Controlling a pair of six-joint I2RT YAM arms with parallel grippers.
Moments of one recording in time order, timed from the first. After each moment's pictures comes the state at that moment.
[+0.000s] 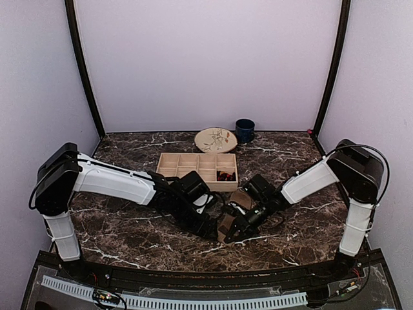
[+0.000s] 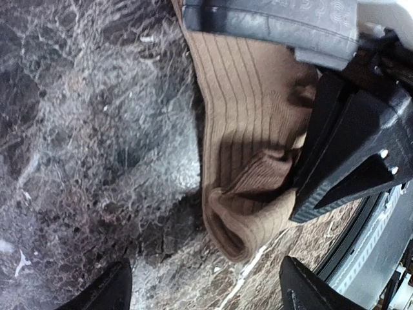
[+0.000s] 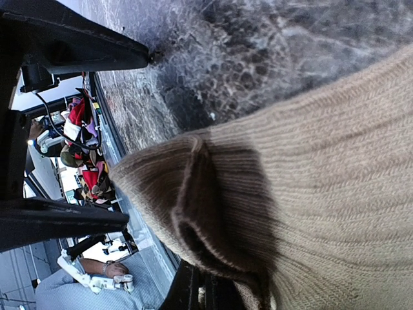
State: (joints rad) left arm -1.04 1.86 1.15 -0.42 0.28 -0.54; right arm 0.80 1.88 0.83 -0.09 -0.94 0.55
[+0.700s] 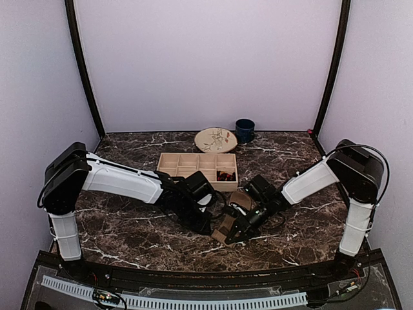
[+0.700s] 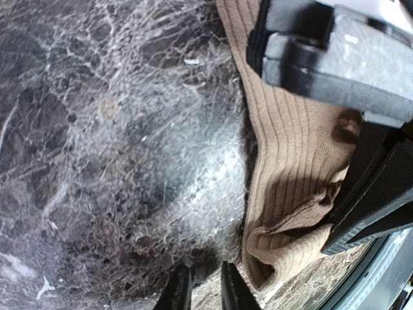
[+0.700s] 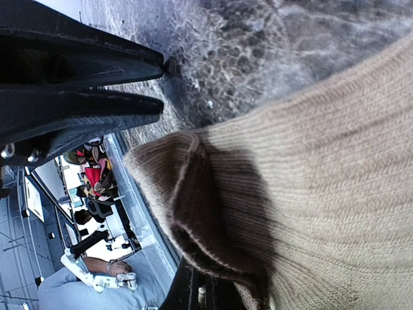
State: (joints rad) left arm -1.04 1.92 1.21 -0.45 0.20 -0.56; right arm 0.80 1.88 0.82 -0.09 -0.96 0.55
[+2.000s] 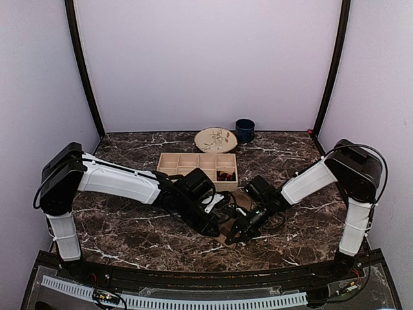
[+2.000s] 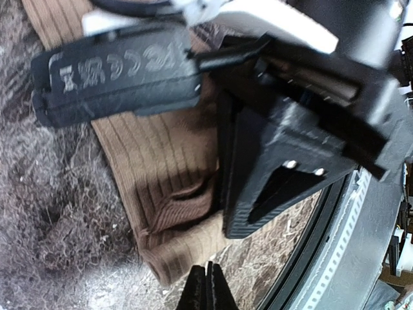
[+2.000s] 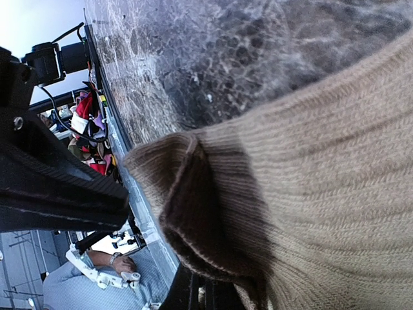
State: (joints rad) left arm -1.05 1.89 1.20 -0.35 0.41 -0.40; right arm 0.79 1.90 0.82 -0.09 -1.00 0.55
